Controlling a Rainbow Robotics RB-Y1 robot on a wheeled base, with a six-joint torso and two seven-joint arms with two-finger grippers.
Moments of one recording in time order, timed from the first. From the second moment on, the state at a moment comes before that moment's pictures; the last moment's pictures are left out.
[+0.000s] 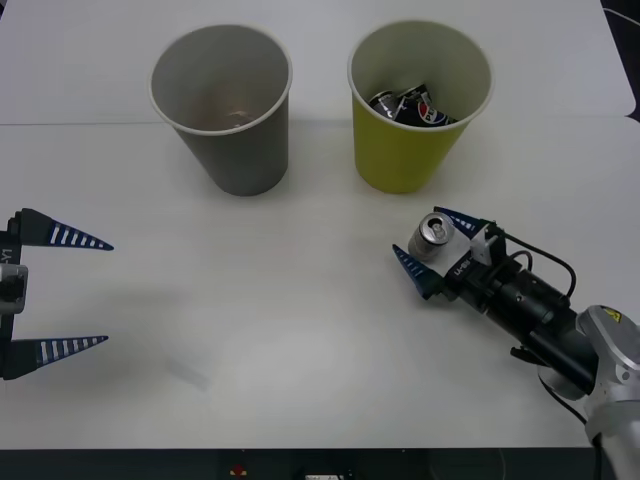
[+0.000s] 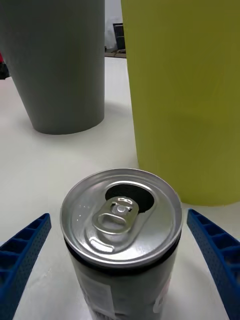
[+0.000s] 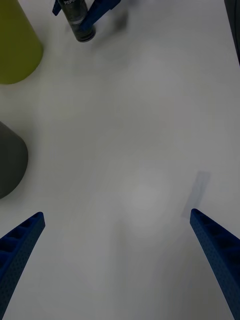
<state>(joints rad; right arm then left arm) -0.20 -0.25 -0.11 -1.08 1.09 -0.90 0.56 0.26 1.13 0.26 -2.01 -1.31 -1.13 -0.09</state>
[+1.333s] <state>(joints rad) -0.06 -0.36 -0.11 -1.52 1.40 -0.90 0.02 0.26 1.13 0.26 -2.01 -1.31 -1.13 -0.09</state>
